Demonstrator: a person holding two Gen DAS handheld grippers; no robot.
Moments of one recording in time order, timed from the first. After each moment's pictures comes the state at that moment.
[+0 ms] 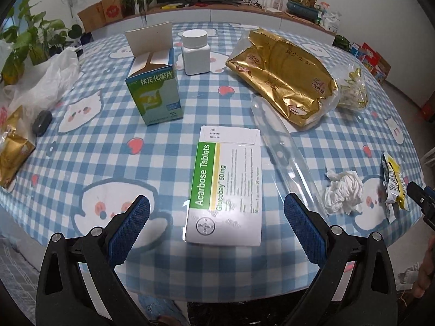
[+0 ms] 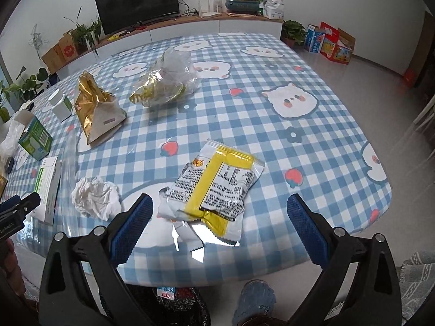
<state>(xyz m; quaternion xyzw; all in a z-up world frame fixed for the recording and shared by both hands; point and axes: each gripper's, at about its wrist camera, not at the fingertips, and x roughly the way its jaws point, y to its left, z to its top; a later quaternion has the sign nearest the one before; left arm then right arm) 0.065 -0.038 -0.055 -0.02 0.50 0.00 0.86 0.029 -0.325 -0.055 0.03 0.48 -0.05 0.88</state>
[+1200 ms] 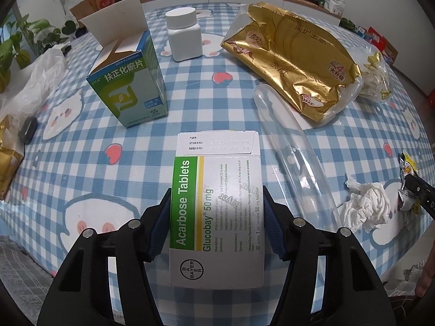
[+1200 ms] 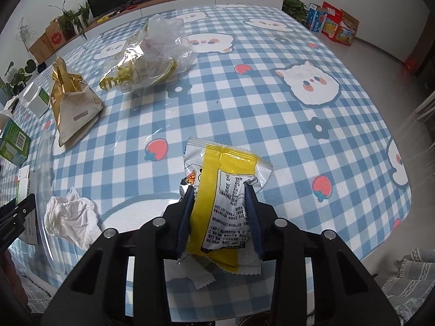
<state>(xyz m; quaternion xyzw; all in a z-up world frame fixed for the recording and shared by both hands) 0.099 -0.047 -0.080 0.00 0.54 0.00 0.84 0.073 -0.325 -0.093 0.04 0.53 -0.06 0.85</state>
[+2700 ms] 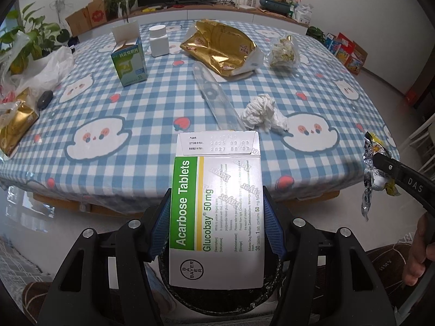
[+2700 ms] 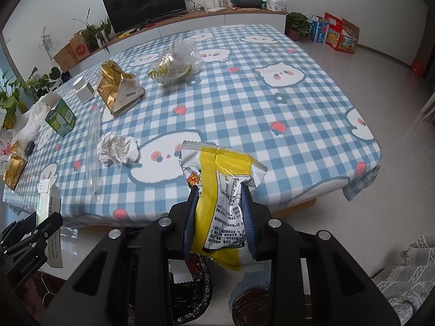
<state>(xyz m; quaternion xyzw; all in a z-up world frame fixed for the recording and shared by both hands) -0.063 -0.098 -0.034 -0.02 0.51 -0.05 0.86 -0.067 -0.338 -0.044 0.05 0.49 -0.02 0.87</state>
